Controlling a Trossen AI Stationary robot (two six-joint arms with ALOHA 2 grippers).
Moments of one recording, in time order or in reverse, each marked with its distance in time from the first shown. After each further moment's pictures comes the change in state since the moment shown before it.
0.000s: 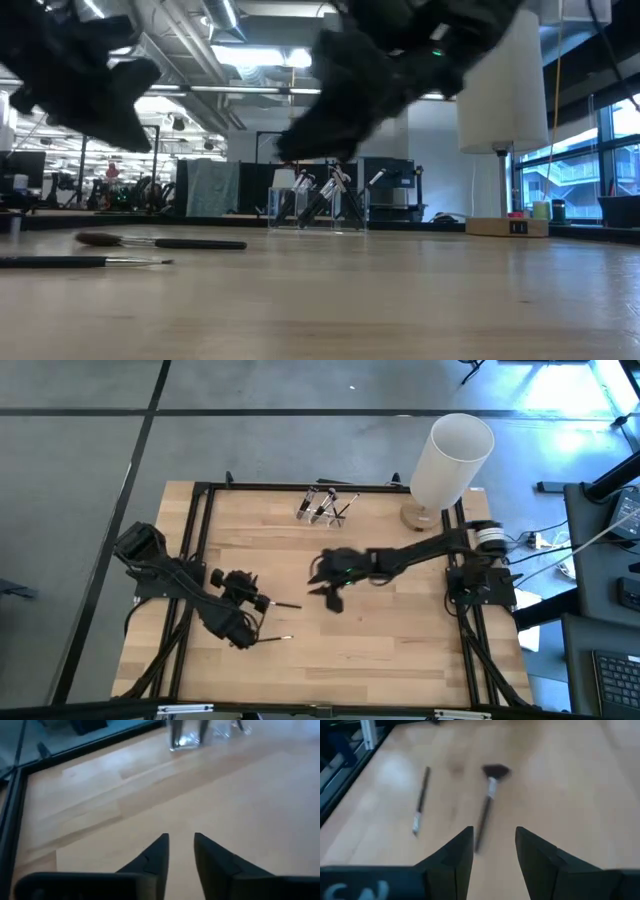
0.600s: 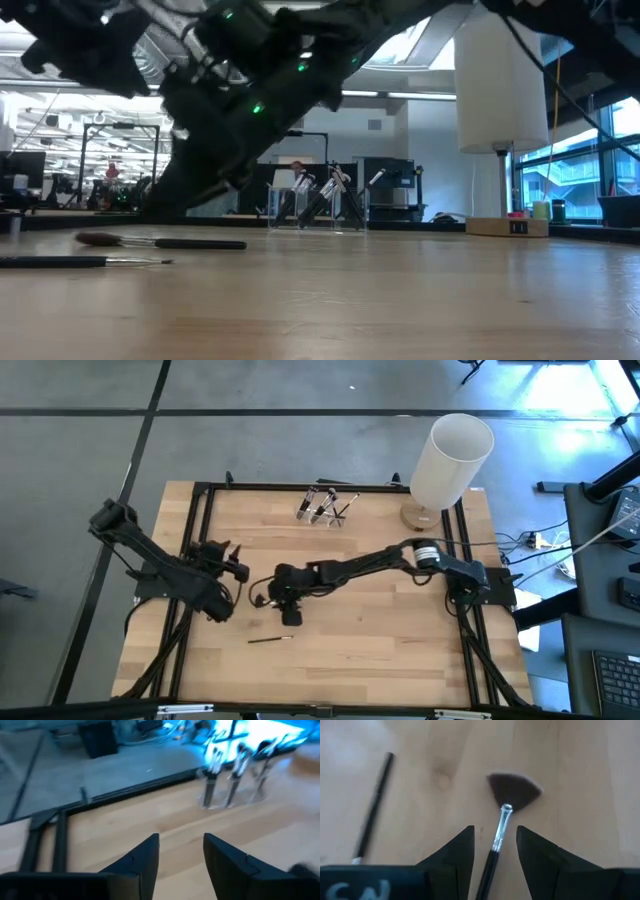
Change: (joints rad) left arm 0.061 -0.370 -0.066 -0.352 -0.143 -0.097; right arm 0.042 0.544 0.803 -0.482 0.041 -0.159
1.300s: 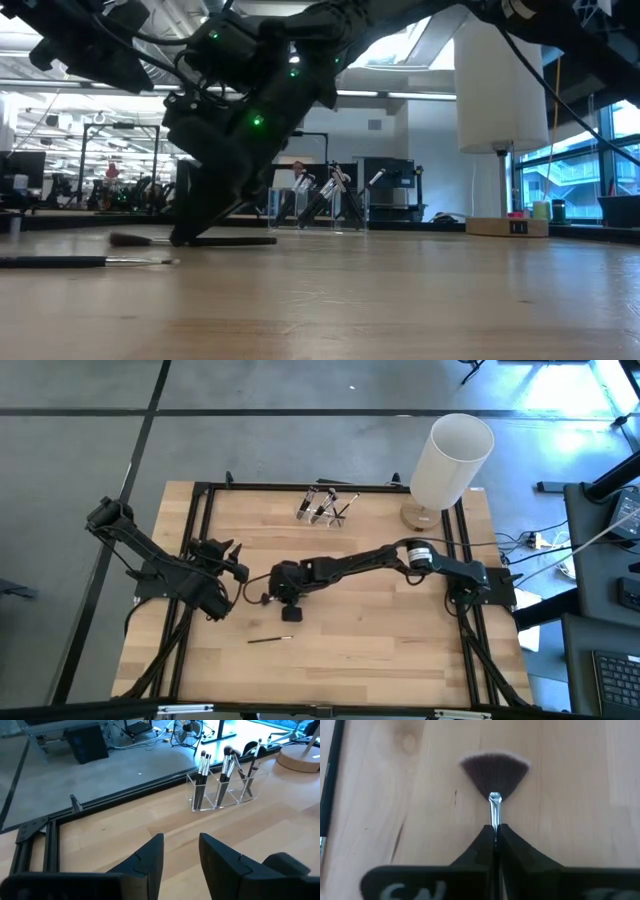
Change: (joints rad) left arm 0.000 -0.058 0.000 0.061 -0.037 0.135; right arm -0.020 0.096 0.121 -0.260 0.048 0.036
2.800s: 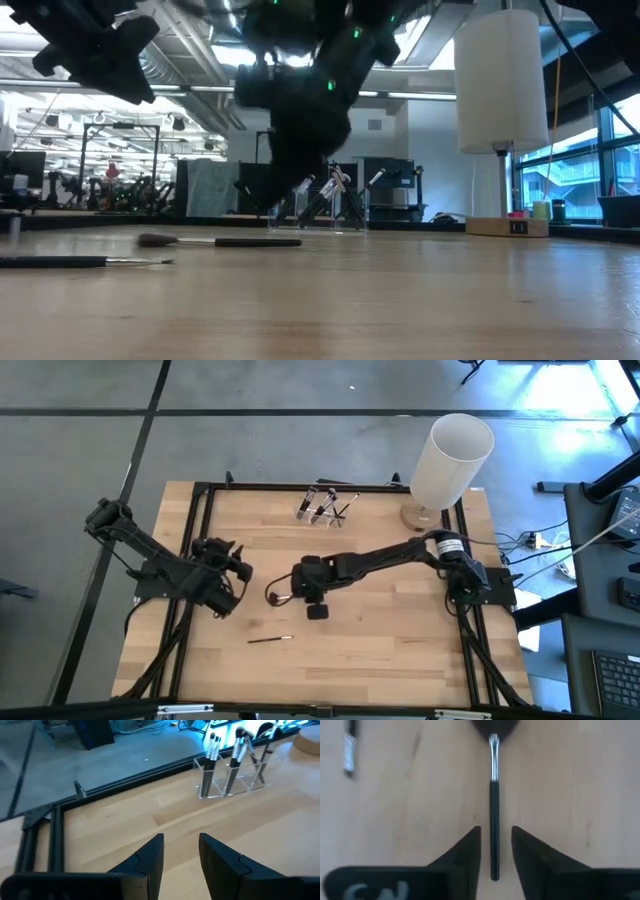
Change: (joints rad) left arm 0.068 0.001 0.000 0.089 0.070 0.111; right arm 0.024 -0.319 -0.310 -0.055 0.079 -0.071
